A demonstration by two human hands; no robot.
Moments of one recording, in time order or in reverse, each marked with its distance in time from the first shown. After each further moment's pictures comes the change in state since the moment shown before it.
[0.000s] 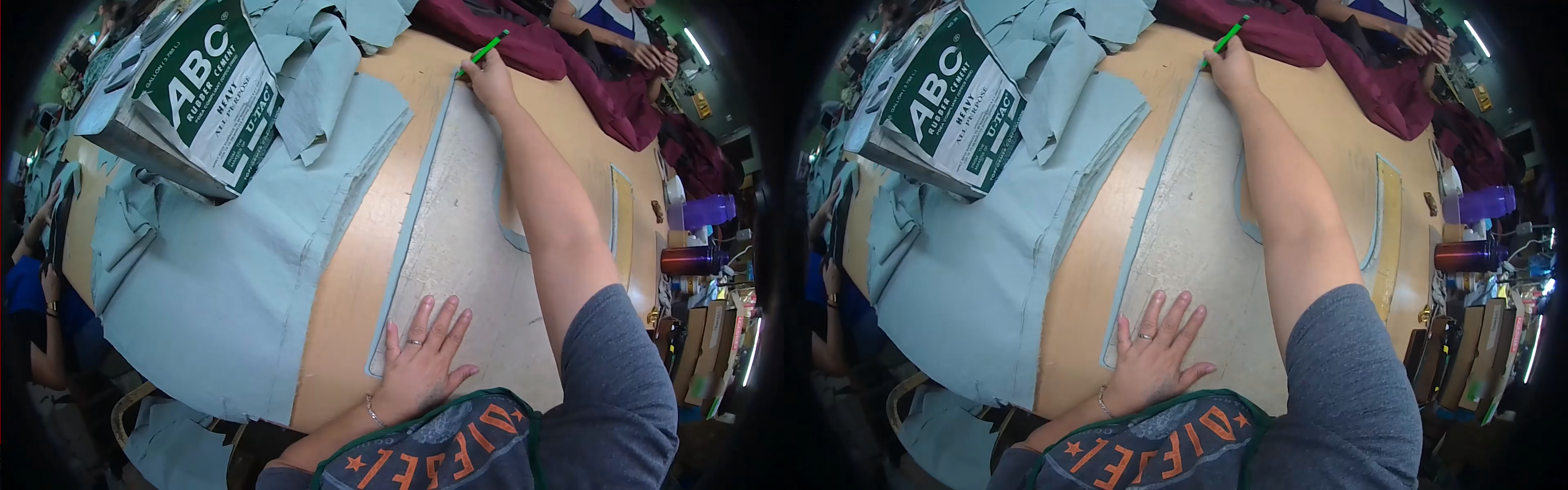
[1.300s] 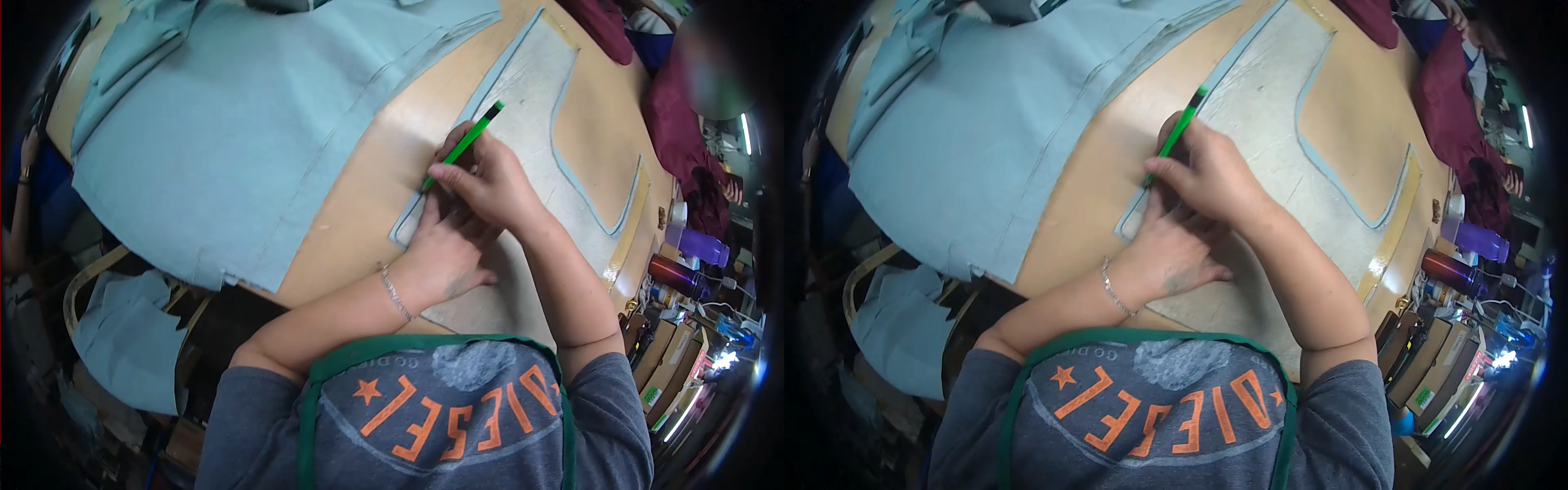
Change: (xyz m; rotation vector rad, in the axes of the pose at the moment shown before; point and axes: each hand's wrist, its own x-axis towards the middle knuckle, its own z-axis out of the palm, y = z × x) left_hand -0.006 -0.009 -0.004 -0.174 -0.180 0.019; right_hand -0.281 -0.176 -0.025 -0.045 -0.908 0.099
